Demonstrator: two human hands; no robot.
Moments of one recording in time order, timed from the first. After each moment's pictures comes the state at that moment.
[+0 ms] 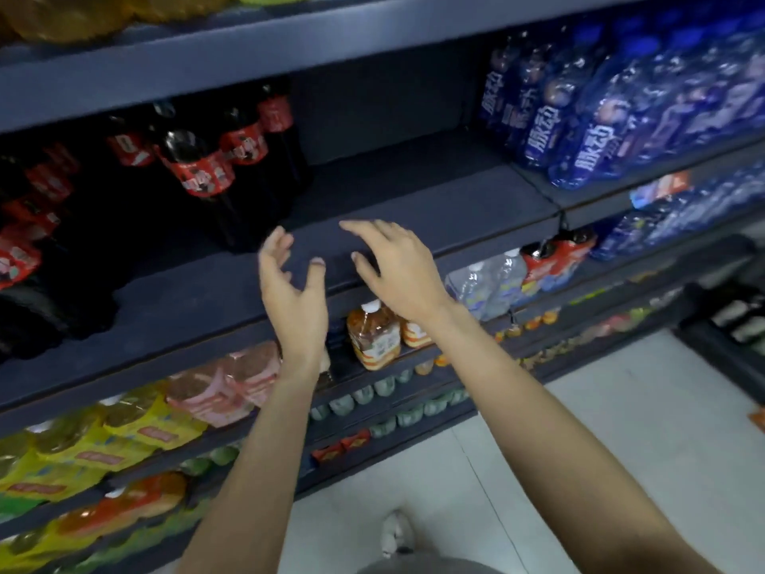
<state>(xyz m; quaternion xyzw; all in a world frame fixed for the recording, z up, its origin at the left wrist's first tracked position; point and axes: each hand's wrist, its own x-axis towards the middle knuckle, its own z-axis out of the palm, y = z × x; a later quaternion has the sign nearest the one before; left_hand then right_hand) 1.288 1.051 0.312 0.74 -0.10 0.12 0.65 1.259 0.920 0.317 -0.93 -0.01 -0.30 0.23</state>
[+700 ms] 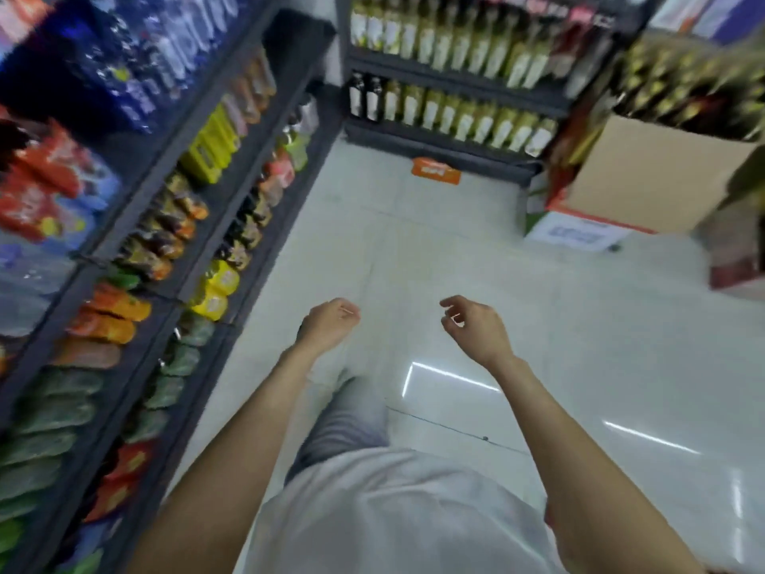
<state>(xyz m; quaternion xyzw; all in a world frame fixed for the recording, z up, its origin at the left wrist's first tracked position) 0.848 0.720 0.083 0.73 -0.47 -0.48 0.13 0.593 0.700 0.110 -0.68 0.65 -0.05 0.33</state>
